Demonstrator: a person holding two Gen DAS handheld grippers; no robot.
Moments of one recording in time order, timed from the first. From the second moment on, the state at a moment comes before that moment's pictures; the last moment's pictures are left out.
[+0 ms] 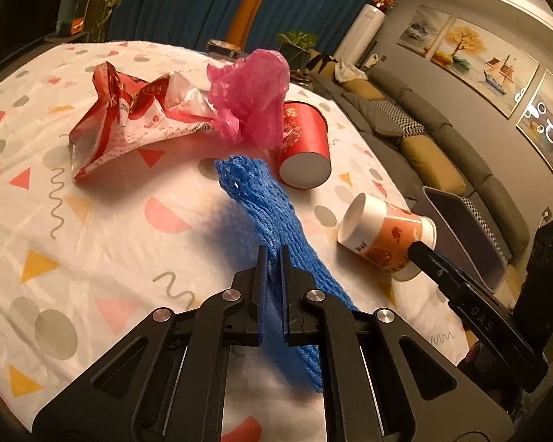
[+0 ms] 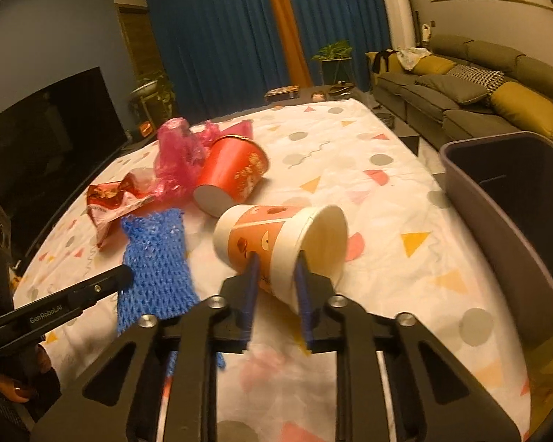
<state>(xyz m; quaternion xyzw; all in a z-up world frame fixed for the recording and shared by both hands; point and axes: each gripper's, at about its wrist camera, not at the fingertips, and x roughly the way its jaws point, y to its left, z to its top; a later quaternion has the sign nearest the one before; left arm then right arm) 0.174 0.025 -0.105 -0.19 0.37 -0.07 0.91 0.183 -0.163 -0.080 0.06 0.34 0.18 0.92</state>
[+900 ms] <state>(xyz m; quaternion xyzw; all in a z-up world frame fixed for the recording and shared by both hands) 0.113 0.040 -0.053 -0.18 0.30 -0.07 0.93 0.103 -0.163 -0.028 0.05 0.26 0.20 0.94</state>
